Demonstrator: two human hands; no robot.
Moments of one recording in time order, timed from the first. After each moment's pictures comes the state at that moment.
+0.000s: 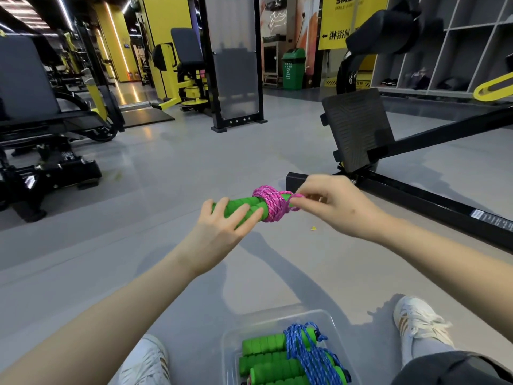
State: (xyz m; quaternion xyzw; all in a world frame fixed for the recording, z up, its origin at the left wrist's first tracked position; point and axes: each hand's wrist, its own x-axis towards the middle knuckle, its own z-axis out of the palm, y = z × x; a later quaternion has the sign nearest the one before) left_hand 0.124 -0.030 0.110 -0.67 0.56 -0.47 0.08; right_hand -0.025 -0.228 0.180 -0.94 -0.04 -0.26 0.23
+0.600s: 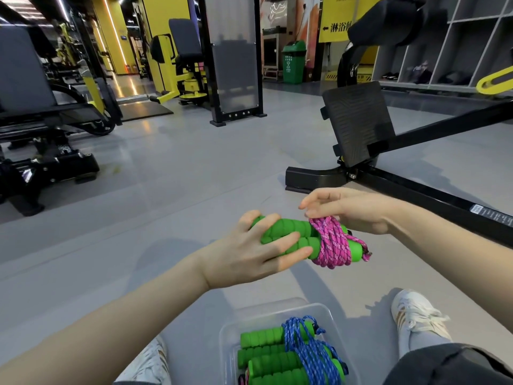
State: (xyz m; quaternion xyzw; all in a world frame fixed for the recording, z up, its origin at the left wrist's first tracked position) left_hand 0.084 -0.048 0.108 -0.49 0.70 -0.52 0.00; right_hand -0.027 -0.260 0.166 -0.77 0.11 0.08 0.62
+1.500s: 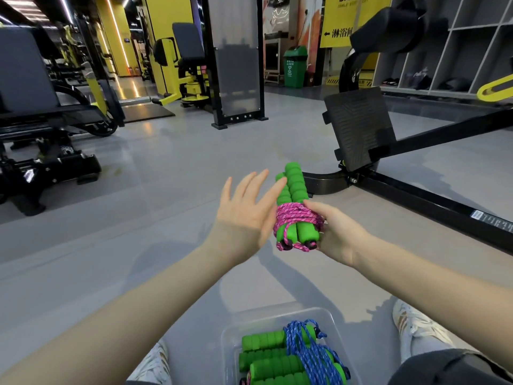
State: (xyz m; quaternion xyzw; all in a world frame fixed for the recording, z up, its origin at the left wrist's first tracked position) left_hand 0.089 -0.068 0.122 -0.74 0.49 -0.43 -0.17; right_hand -0.012 -0.217 0.131 -0.50 0.23 -0.08 0.83
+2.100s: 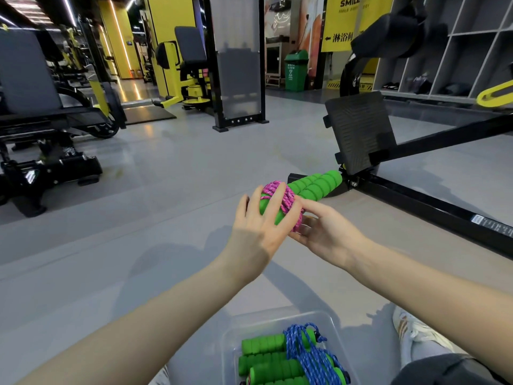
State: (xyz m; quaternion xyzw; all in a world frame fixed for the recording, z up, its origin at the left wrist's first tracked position) left_hand 0.075 -0.080 0.110 -0.70 0.50 -0.50 -0.12; right_hand -0.007 -0.201 0.141 -0.50 0.18 -0.08 0.84
